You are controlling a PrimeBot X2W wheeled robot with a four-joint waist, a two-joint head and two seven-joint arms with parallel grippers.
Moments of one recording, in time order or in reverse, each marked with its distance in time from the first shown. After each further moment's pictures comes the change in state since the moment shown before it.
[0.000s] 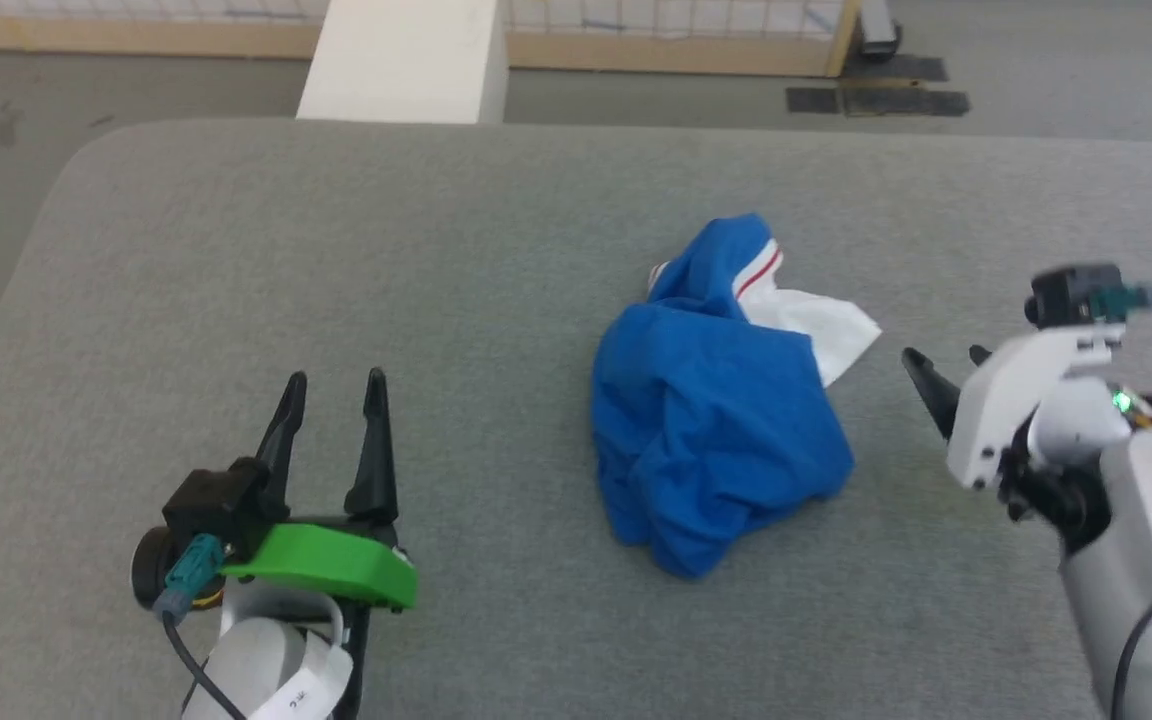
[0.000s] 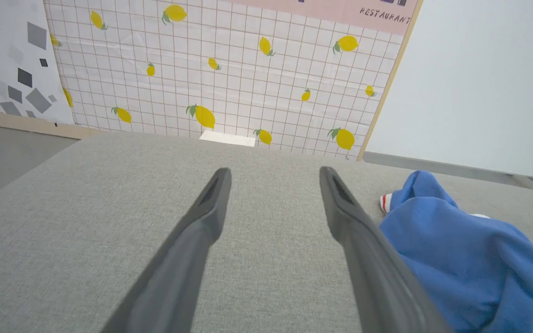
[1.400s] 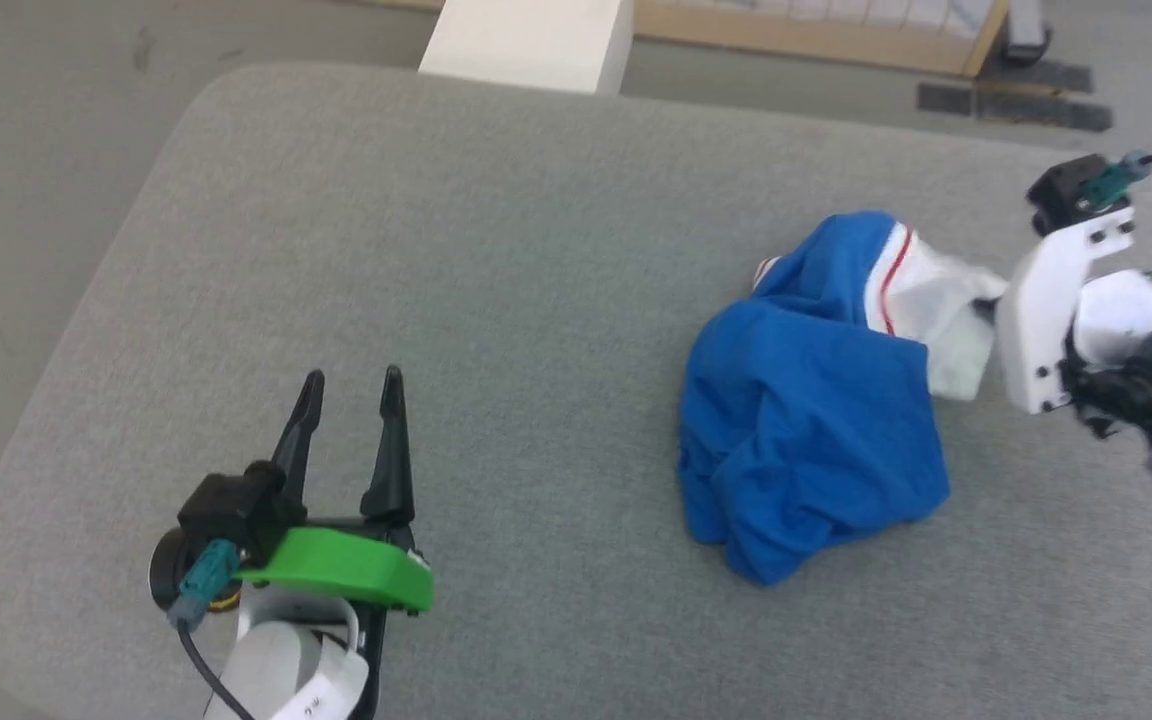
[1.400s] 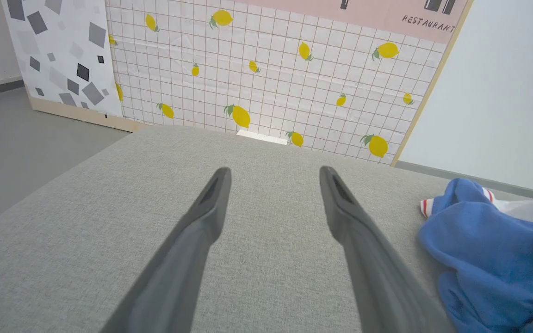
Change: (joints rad) left arm 0.003 -0.086 0.064 -0.003 0.073 -0.066 0.000; right arm -0.305 -0.274 0.463 0.181 0.280 0.000 0.156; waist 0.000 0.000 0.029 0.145
